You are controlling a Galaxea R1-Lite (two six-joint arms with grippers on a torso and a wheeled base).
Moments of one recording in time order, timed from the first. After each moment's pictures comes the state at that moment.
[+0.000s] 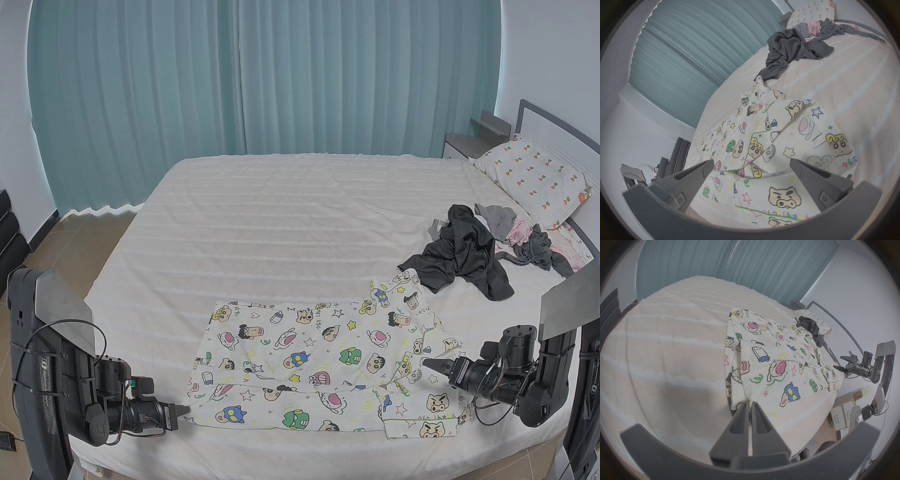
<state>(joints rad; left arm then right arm) 0.00 2.43 -0.10 -1.48 -0.46 -0.10 0.17 2.29 -0.15 -1.55 0.24 0.62</state>
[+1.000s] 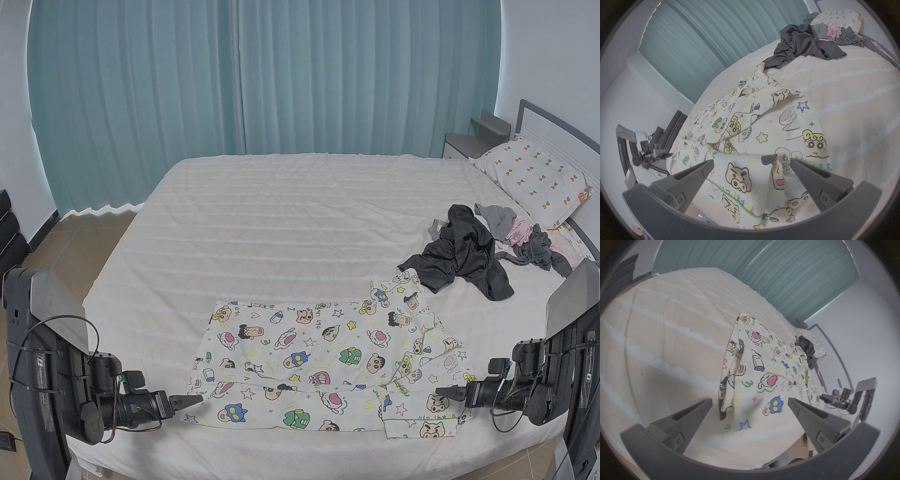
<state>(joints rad) 0.06 2.42 -0.08 -1.55 -0.61 -0.37 -0.03 2.44 -0.11 -1.55 0.49 0.20</state>
